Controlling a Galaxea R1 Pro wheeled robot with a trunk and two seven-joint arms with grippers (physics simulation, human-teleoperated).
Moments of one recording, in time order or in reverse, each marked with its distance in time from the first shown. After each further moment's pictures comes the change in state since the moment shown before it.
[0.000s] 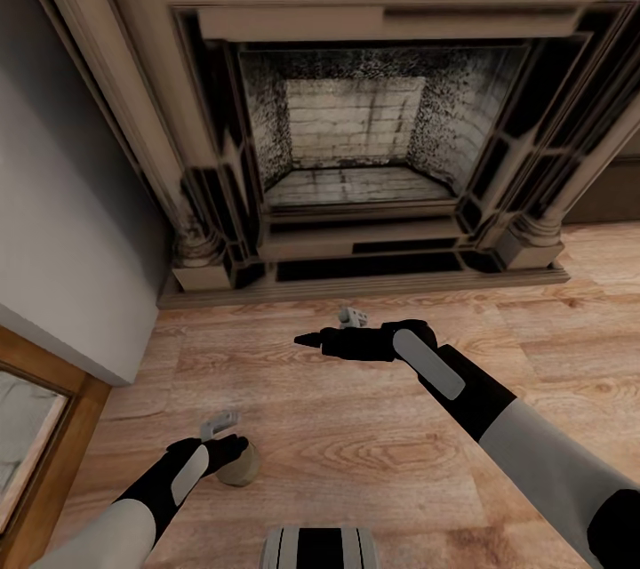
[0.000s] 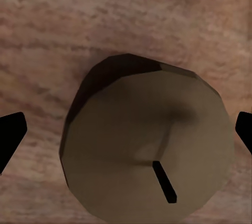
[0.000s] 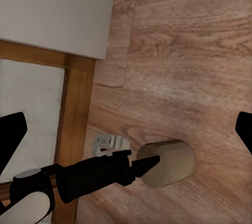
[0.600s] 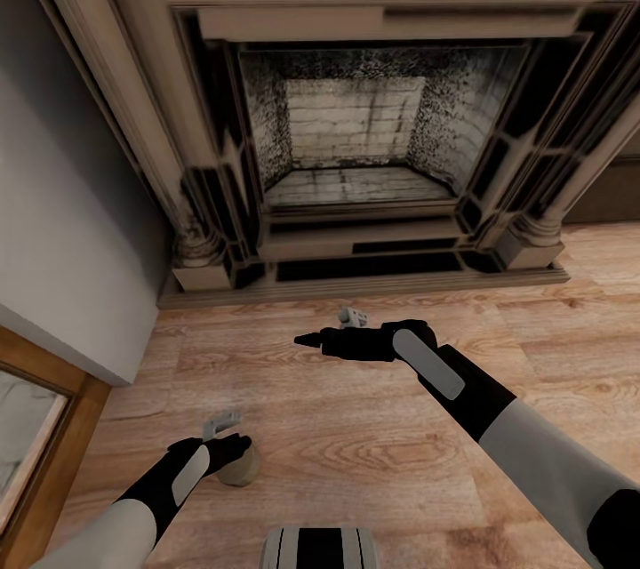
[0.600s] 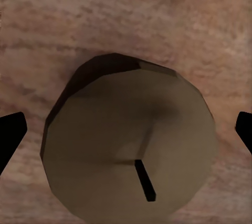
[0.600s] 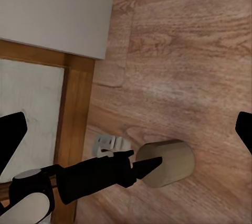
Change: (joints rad) left arm 0.000 -0.003 0.000 0.000 -0.005 0.000 -0.032; right arm 0.000 0.000 0.000 0.001 0.002 0.000 0.000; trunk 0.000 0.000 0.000
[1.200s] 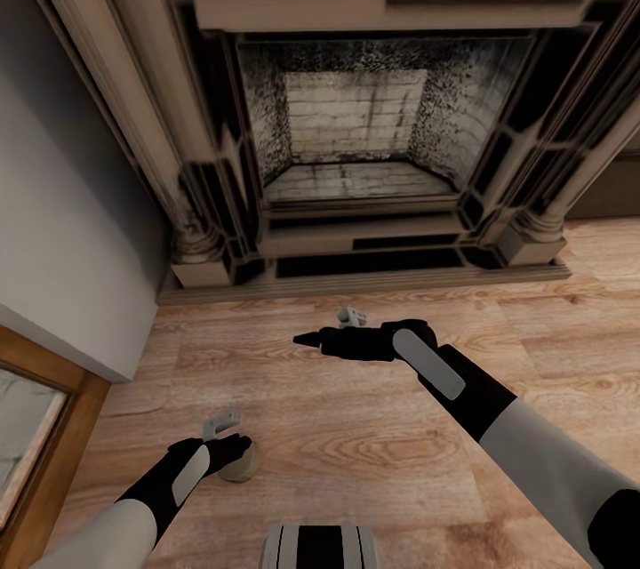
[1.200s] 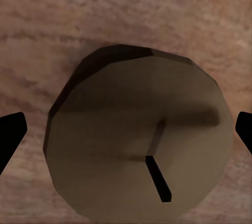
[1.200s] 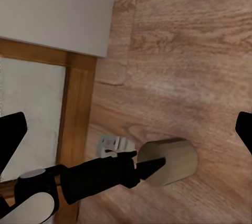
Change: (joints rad) left arm 0.000 -0.001 0.001 0.002 -0.001 -0.002 0.006; right arm 0.000 -0.001 0.001 -0.009 -0.007 0.000 0.003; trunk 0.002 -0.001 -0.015
